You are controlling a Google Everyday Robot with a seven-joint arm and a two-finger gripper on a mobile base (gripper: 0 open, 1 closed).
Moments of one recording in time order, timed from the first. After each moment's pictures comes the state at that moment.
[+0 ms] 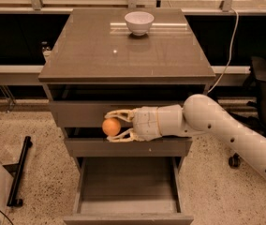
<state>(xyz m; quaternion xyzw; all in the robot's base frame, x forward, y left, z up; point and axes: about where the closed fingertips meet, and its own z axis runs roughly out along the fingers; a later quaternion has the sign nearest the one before) 0.525 0.045 0.743 -0.71 0.40 0.19 0.54</state>
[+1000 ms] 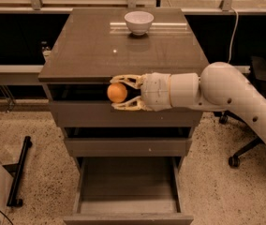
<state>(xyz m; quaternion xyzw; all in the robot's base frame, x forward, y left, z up) 0.555 0.024 0.851 -0.71 0.37 0.10 0.59</state>
